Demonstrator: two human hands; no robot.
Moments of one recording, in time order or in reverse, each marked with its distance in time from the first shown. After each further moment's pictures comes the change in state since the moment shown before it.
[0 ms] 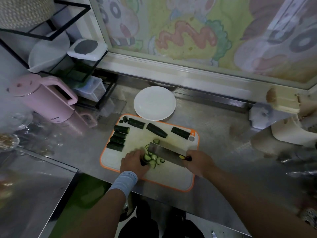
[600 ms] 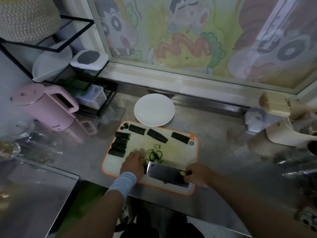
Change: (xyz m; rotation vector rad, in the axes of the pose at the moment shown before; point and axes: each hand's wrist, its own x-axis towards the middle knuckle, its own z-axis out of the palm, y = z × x) left_hand 0.007 -0.008 -0.013 -0.150 -0.012 -0.011; right_hand -0.019 -0.001 0.008 0.050 -0.274 0.009
